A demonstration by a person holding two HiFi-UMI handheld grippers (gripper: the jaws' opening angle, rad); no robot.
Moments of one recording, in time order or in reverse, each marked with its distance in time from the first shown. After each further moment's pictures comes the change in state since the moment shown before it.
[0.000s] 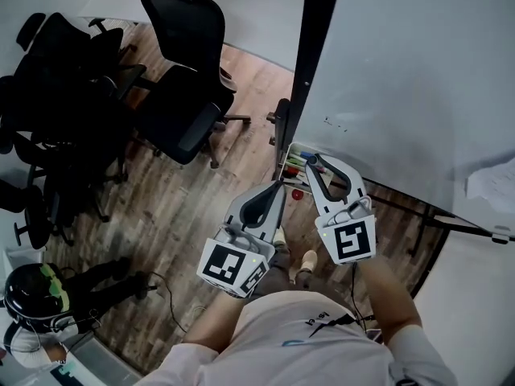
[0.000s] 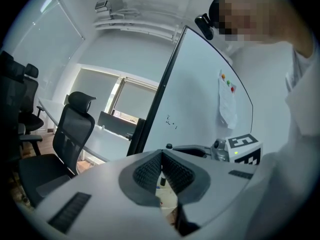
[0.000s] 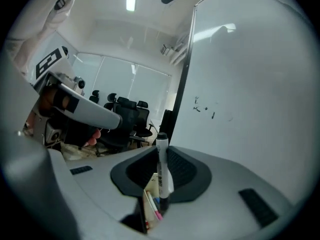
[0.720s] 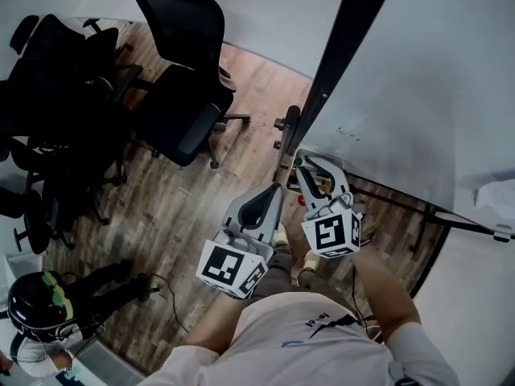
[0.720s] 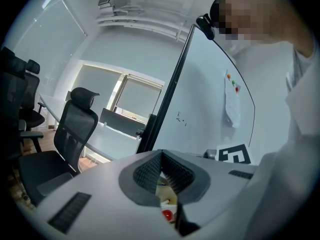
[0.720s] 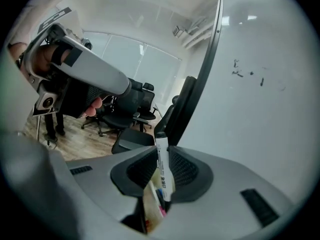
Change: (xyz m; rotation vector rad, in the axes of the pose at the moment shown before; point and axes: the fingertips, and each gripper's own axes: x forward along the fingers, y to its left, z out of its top) left arm 0.002 0.031 -0.008 -0.025 0.027 0.003; right arm 0.048 0.029 -0.059 -0.061 0.168 -0.002
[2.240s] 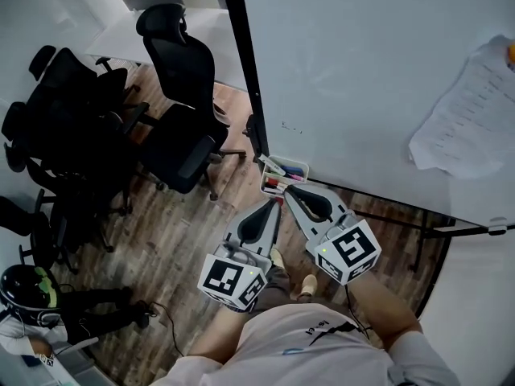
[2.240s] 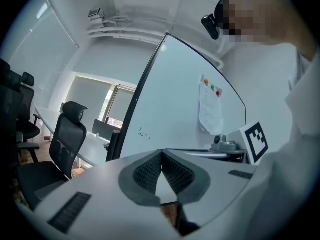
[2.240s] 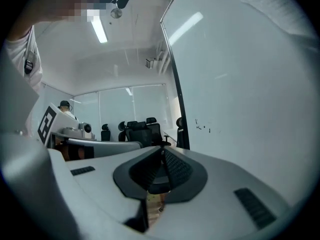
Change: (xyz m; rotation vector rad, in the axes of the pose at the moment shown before) left arm -0.025 -0.112 0.028 0.073 -0.079 -0.027; right arm -0.144 -0.020 0.089 0.462 -0.302 0.174
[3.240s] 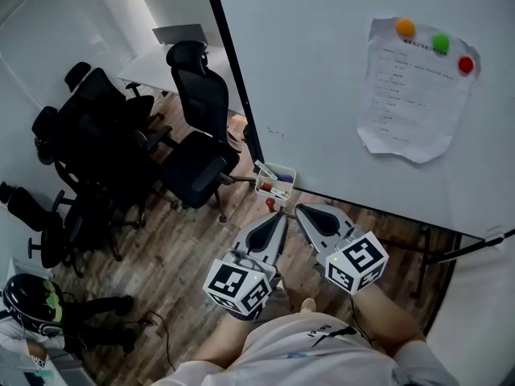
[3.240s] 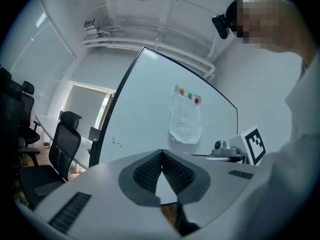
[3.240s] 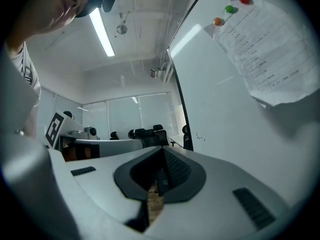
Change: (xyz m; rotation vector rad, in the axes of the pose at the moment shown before) left arm -0.046 -0.125 0.020 0.040 -0.075 -0.008; right arm -0.130 0.036 0.029 0.039 -0.072 0.065
